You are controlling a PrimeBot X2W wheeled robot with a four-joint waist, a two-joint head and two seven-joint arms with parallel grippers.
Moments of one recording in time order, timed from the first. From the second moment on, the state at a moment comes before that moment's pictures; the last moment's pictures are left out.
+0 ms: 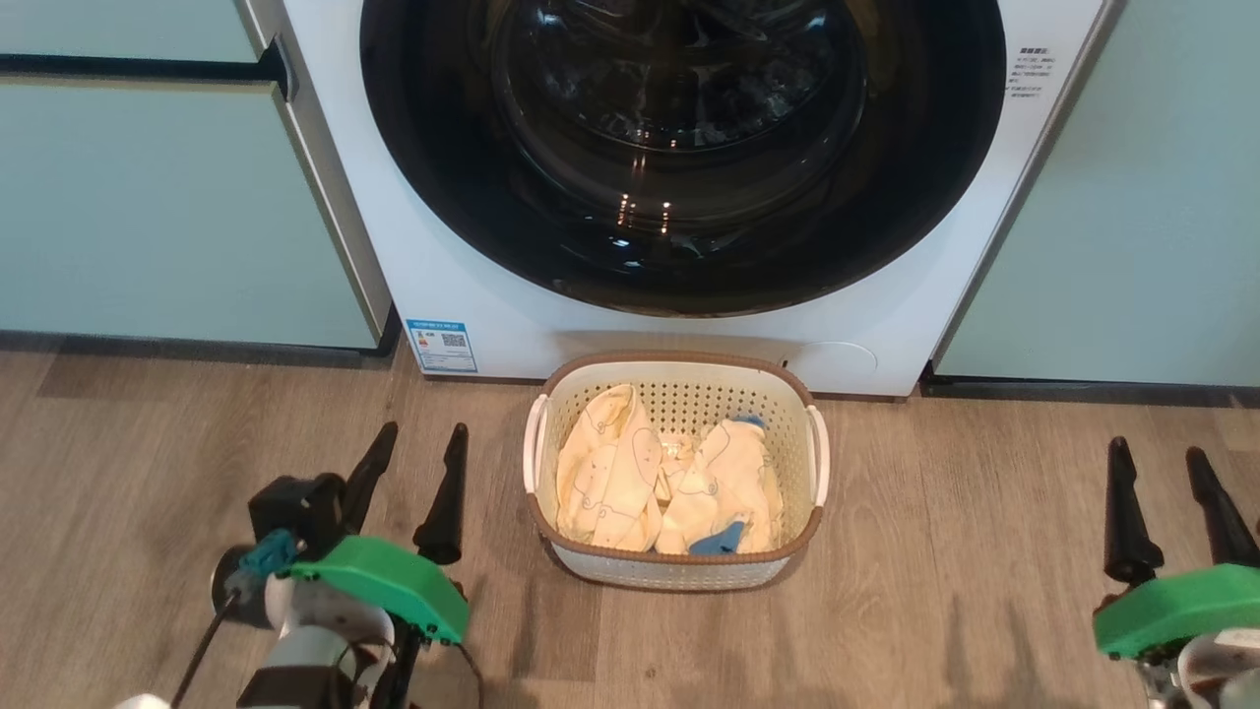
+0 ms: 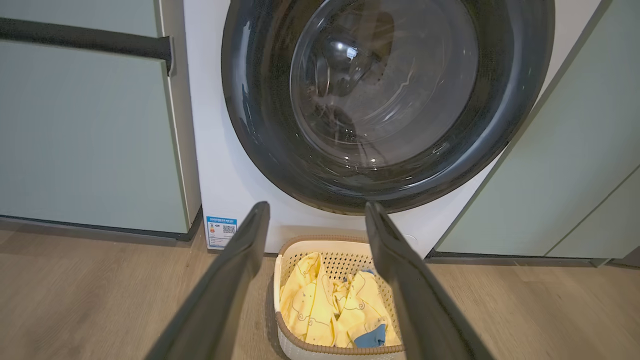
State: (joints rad) left arm -0.09 0.11 -0.11 0.20 -0.35 -0.05 -0.18; right arm -0.09 -0.11 -0.03 0.28 0.29 0.13 -0.18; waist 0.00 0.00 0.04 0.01
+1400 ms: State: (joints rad) left arm -0.15 0.10 -0.11 0.22 -0.09 -0.05 -0.26; right arm -0.11 -0.12 -0.03 0.28 0.07 0.13 -0.25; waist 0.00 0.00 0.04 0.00
